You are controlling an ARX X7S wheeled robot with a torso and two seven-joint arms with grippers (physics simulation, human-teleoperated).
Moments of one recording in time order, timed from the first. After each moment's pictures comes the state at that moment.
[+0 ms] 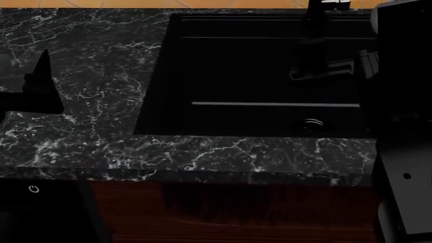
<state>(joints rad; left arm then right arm) -0.77 -0.36 0.10 0.10 -0.33 -0.63 -0.08 0.89 0.43 -0.12 -0.23 0.30 0.76 0.03</state>
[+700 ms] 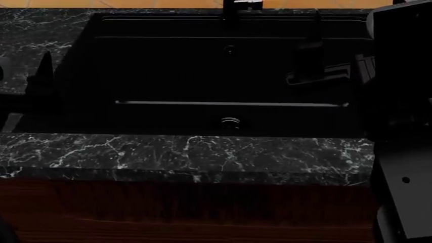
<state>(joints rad) -0.76 -0.36 0.12 0.09 -0.32 -0.60 -0.09 0.88 0.44 -0.12 -0.24 0.32 0.76 0.03</state>
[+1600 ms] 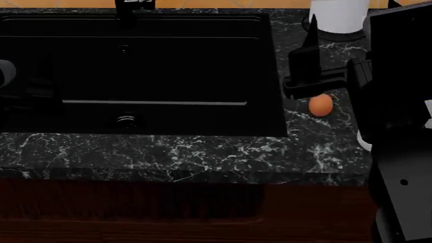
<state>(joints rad) -0.74 -0.37 0.13 0.09 -0.32 -0.56 -0.09 0.87 0.44 -0.13 -0.23 0.33 0.75 0.03</state>
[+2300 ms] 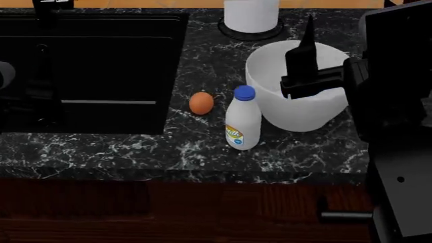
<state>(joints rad) -0.74 -0.37 0.13 0.09 -0.33 -0.55 -0.10 0.88 0.44 -0.14 -0.22 0.33 0.74 0.03</state>
